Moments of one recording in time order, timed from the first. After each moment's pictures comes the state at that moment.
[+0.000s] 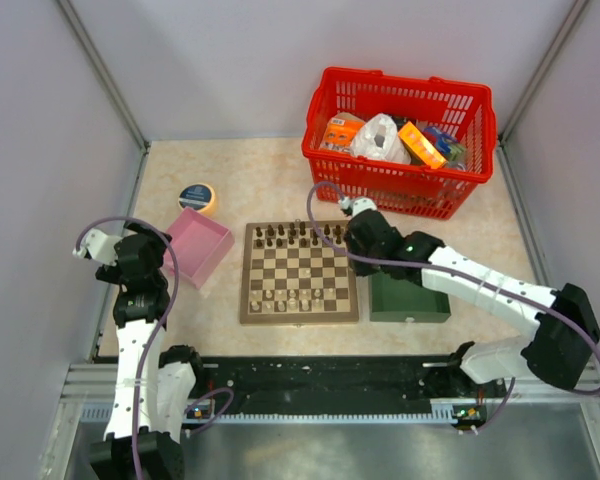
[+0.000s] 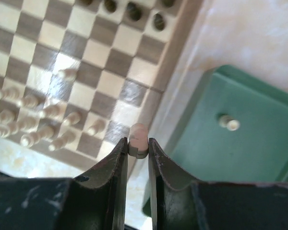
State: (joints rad) left arm 0.20 0.69 0.58 -0.26 -0.45 -0.73; right arm 0.80 1.30 1.03 -0.58 0.24 0.36
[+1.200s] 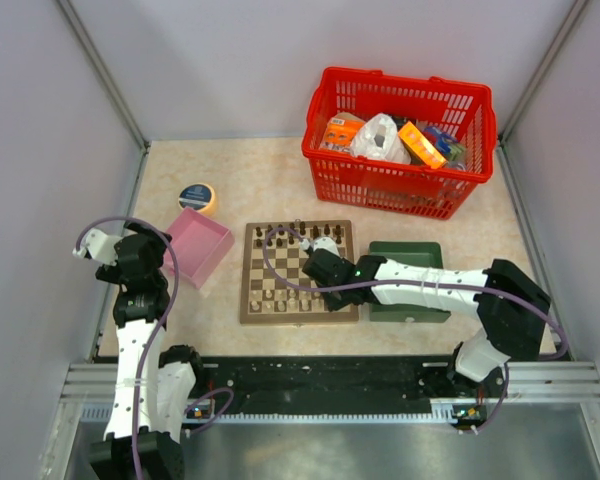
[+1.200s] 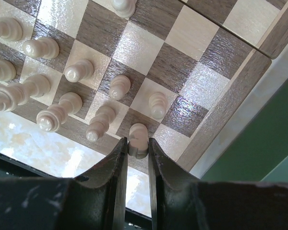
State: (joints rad) left arm 0.20 0.69 0.58 -0.26 -0.45 -0.73; right arm 1.09 1.57 1.03 -0.56 0.27 0.52
